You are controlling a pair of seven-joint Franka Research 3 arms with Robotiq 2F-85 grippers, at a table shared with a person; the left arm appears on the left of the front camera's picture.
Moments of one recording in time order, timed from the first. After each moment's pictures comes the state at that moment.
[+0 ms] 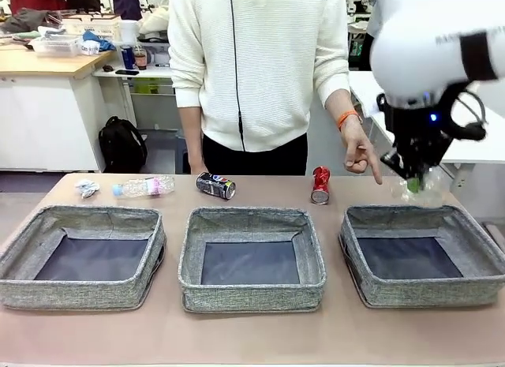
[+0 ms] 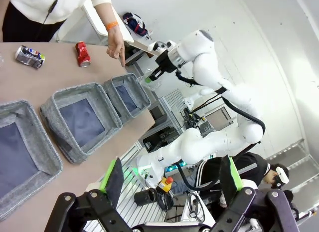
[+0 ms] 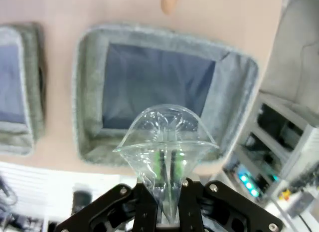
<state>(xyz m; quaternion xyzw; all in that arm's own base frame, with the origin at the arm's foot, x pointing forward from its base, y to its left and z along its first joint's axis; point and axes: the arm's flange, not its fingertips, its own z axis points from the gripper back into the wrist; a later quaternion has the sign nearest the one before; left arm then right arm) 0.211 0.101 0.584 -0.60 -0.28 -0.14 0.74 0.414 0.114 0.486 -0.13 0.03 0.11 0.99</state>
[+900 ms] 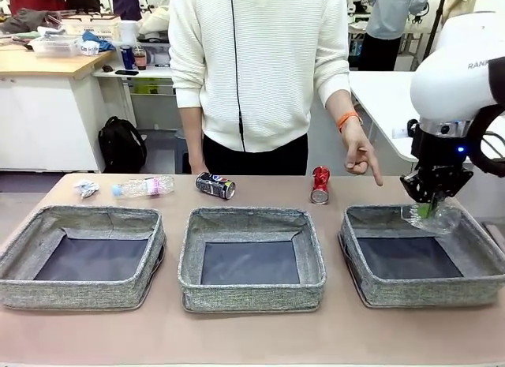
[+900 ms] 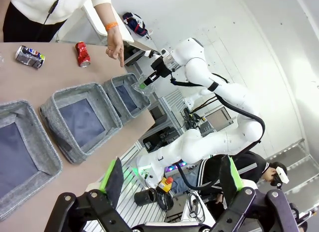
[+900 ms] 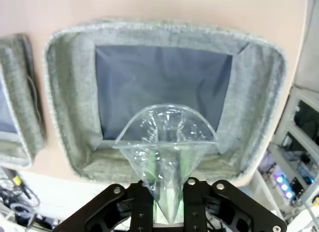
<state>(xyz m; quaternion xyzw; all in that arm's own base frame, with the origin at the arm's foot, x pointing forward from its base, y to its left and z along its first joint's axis) 0.211 0.101 0.584 -0.60 -0.28 -0.14 0.74 0.418 0.059 0.450 -0.04 0.04 0.06 1.00</state>
